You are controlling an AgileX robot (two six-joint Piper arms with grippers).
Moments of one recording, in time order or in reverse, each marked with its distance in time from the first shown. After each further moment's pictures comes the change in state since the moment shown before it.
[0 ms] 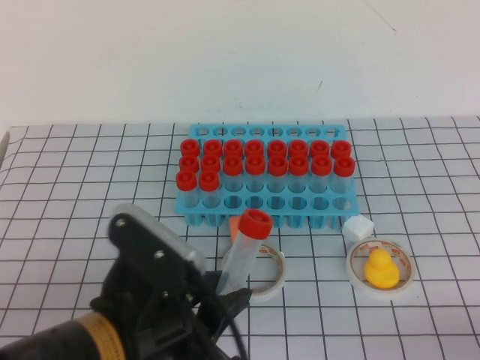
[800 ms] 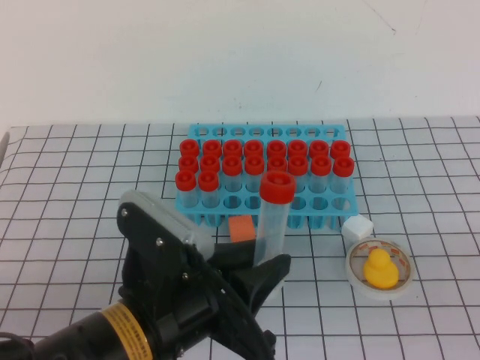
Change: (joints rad) right arm 0.002 0.280 -0.278 0.676 0.246 -1.019; left arm -0.002 0.074 0.048 0.135 -0.444 -0.219
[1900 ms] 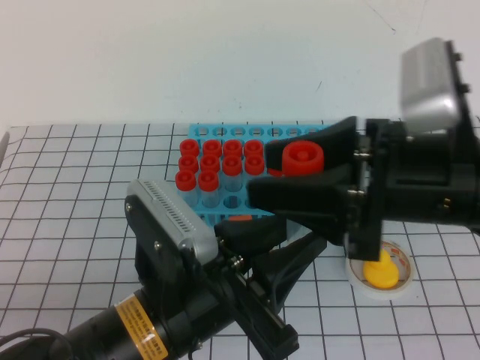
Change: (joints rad) right arm 0.566 1.064 -0.684 0.073 0.106 -0.560; left arm 0.000 0.096 0.001 0.079 -0.382 -0.006
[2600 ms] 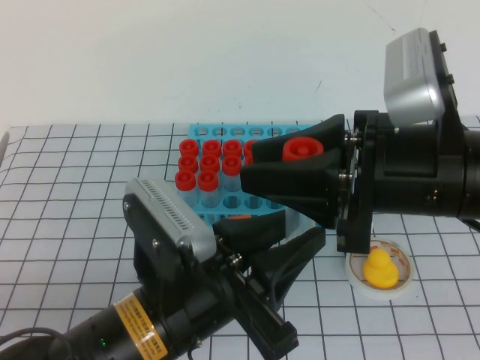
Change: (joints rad) right arm 0.017 0.034 -0.044 0.000 -0.006 -0.008; left arm 0.000 0.000 0.000 -0.010 -0.001 0.001
